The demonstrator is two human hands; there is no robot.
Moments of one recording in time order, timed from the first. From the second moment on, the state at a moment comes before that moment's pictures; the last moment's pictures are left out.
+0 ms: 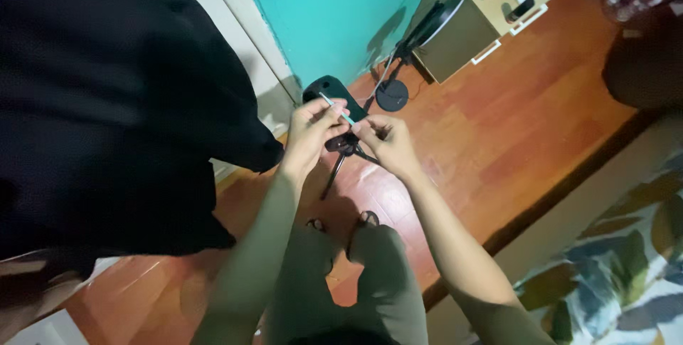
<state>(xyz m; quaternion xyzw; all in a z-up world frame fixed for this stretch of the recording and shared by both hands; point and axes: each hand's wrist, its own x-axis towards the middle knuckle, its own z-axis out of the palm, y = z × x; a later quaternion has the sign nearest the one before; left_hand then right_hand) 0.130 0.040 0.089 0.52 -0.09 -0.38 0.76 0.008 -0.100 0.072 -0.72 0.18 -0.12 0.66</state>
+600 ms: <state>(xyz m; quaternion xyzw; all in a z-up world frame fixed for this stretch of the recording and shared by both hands) 0.190 0.039 0.038 0.63 -0.31 -0.25 0.67 0.020 -0.116 0.001 -0.82 0.08 -0.32 0.47</state>
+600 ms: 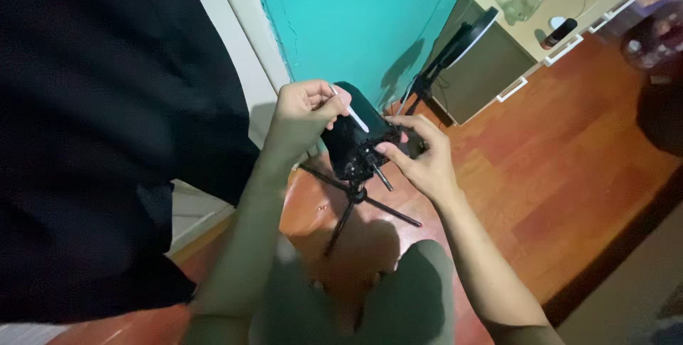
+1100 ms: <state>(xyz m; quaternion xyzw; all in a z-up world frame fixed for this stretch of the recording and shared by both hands) 0.215 0.033 0.027 0.64 -0.47 -0.15 0.59 0.014 -0.115 -0.015 -0.82 -0.02 -0.41 0.39</state>
